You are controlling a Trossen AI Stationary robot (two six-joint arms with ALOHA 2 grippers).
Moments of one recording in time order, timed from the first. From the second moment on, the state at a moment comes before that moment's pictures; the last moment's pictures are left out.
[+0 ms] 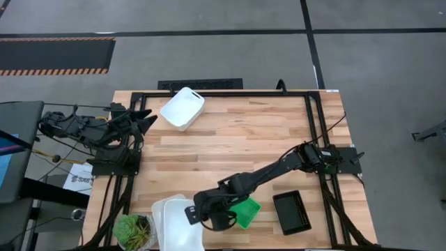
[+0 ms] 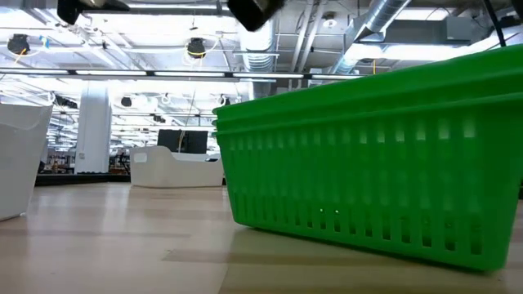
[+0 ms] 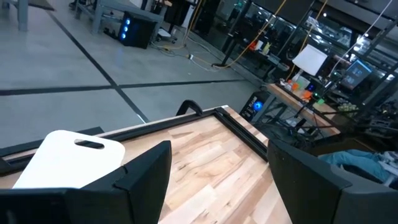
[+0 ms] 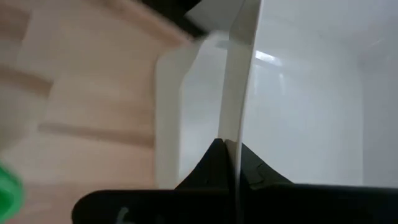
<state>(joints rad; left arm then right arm) -0.37 0.50 0.86 -0.63 -0.95 -0.72 0.38 2.29 2.11 -0.58 -0.12 -1.57</state>
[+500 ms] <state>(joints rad) -0.37 0.50 0.86 -0.63 -0.95 -0.81 0.35 2.29 2.11 -0.51 -0.27 -1.67</state>
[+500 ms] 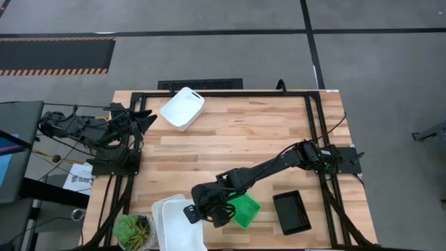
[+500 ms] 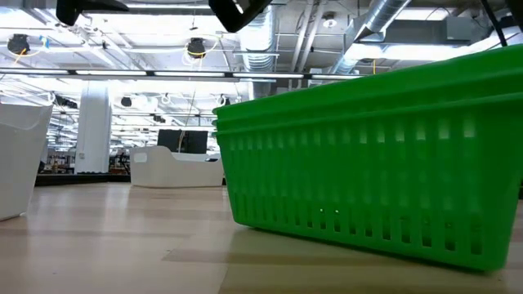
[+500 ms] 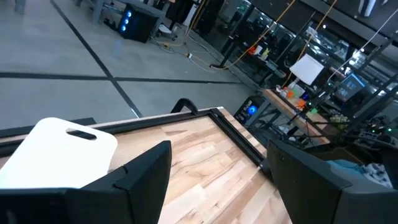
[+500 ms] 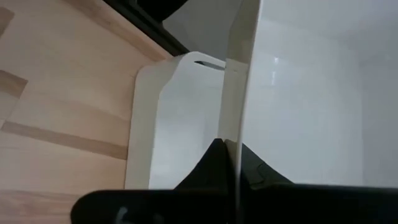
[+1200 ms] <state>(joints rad) -0.37 0.50 0.86 -0.64 -0.97 -0.83 0.28 2.39 2.11 -0.41 -0.41 -1.72</state>
